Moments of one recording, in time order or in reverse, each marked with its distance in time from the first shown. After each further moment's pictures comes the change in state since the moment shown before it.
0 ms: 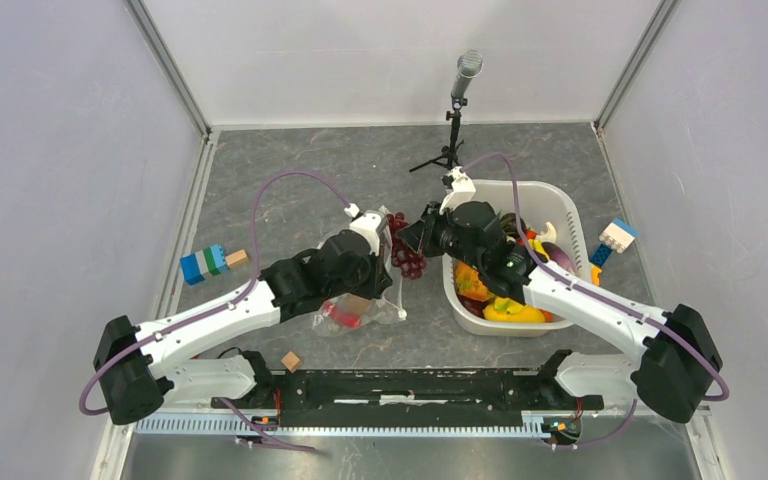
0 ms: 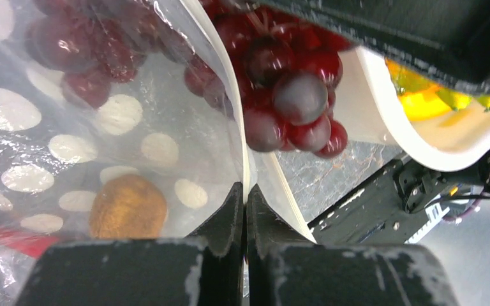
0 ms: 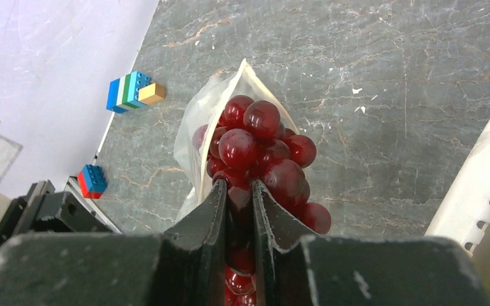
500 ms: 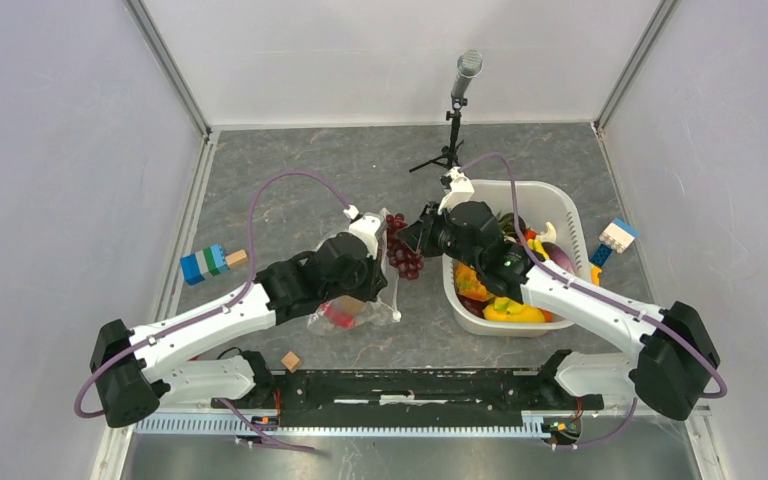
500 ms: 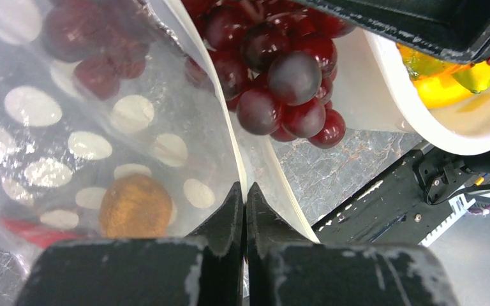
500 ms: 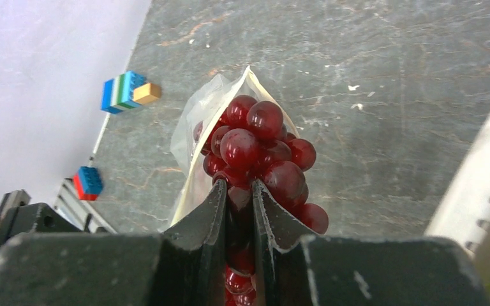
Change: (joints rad) left arm -0.014 -0.034 -0.005 -0.038 -0.019 0.077; right arm 0.002 0.021 0.006 0.017 -0.003 0.026
